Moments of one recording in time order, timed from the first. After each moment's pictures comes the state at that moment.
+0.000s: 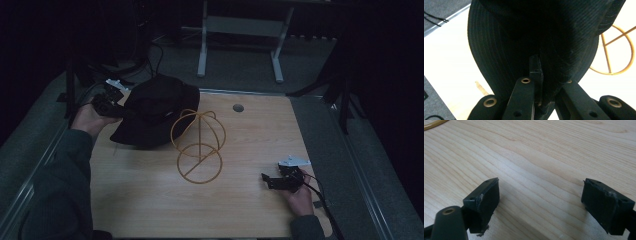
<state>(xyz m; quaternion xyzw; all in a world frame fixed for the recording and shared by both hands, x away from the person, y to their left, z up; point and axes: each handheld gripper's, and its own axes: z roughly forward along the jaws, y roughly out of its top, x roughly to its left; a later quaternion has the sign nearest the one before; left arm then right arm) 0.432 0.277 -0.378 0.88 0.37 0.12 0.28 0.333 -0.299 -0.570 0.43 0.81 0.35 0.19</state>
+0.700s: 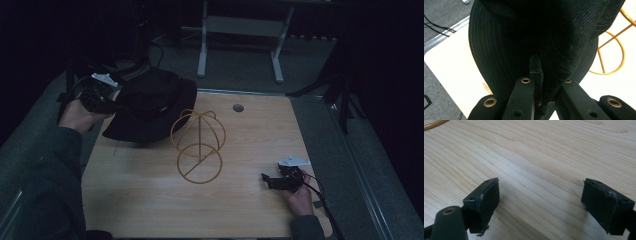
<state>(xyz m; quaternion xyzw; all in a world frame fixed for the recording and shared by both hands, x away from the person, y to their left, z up) 0.422 0.295 -0.356 0.87 0.37 0.13 0.30 0.333 -0.299 -0.570 0.43 0.81 0.35 0.19</state>
